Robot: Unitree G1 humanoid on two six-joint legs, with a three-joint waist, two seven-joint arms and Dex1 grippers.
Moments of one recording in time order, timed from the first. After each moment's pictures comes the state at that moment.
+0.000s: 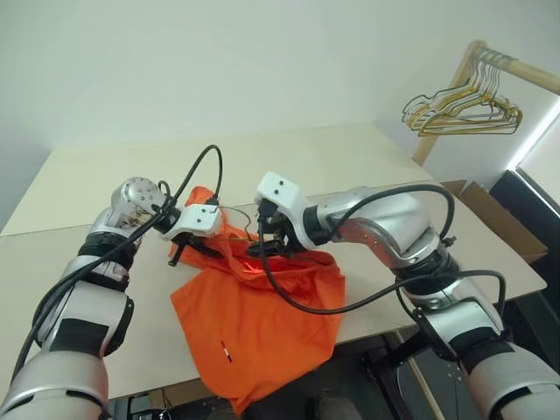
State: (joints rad) left arm -0.99 0.67 -0.37 0.93 0.10 -0.37 -1.61; right arm -1.00 -0.37 0.46 -0.15 0.48 1.24 0.66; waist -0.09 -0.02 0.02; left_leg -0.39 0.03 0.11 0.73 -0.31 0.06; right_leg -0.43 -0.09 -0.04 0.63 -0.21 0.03
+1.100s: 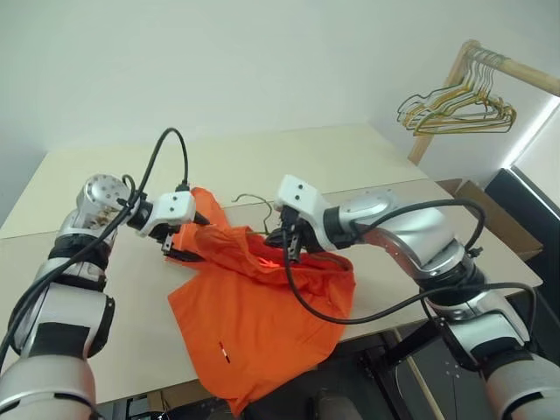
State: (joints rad) left arm -0.97 0.74 -0.30 1.03 0.05 -0.42 -1.52; right arm -0.92 -0.50 0.45 -0.25 0.42 1.09 0.80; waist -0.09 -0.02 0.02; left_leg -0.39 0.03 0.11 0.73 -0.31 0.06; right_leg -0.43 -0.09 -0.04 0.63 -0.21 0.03
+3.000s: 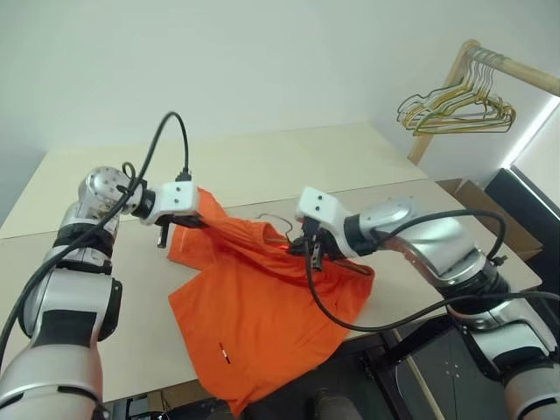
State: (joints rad) left arm -1.10 0.71 -0.20 1.15 0.16 -0.53 -1.43; right arm -0.84 -0.62 0.48 -0.28 0.37 1.07 0.87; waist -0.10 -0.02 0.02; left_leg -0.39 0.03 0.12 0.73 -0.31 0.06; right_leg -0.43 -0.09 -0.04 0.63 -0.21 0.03
